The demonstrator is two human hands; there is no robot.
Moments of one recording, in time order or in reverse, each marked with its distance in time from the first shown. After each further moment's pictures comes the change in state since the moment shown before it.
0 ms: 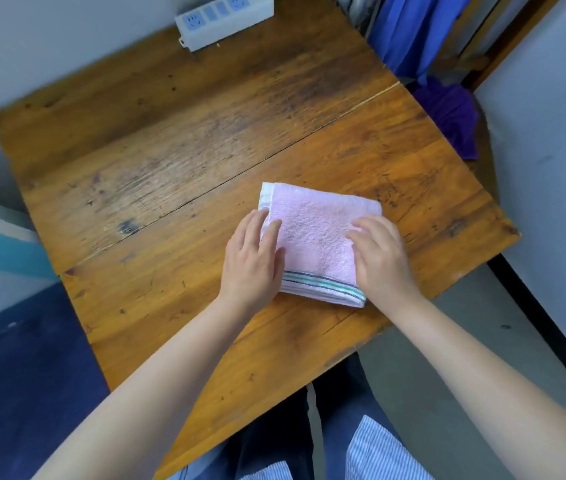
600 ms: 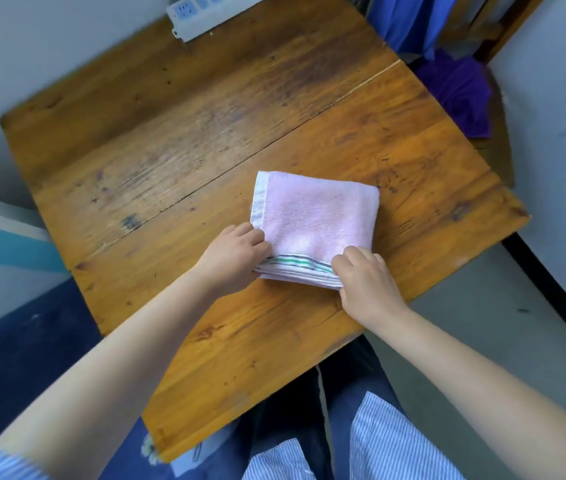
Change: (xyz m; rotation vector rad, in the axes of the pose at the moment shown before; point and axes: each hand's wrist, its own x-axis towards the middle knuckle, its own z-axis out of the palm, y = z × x) left_hand 0.015 -0.024 -0.028 0.126 -0.497 0.411; right_hand -0.027 -0.021 -0.004 -0.158 -0.395 0.041
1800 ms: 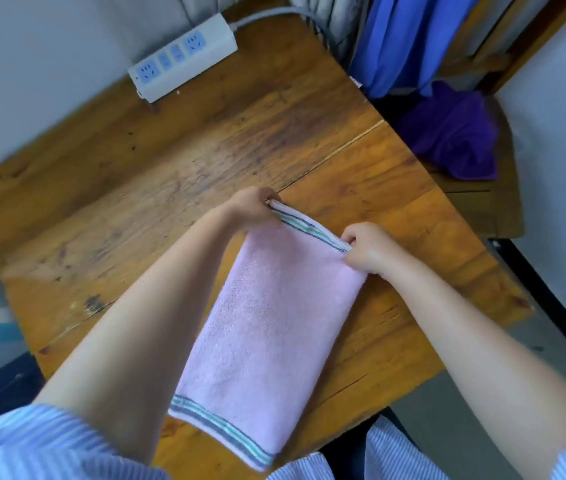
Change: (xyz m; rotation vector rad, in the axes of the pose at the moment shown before) left_hand 0.209 -0.066 -0.041 -0.637 -0.427 -0.740; right_hand 0.166 0.113 -0.041 0.482 -0.568 0.526
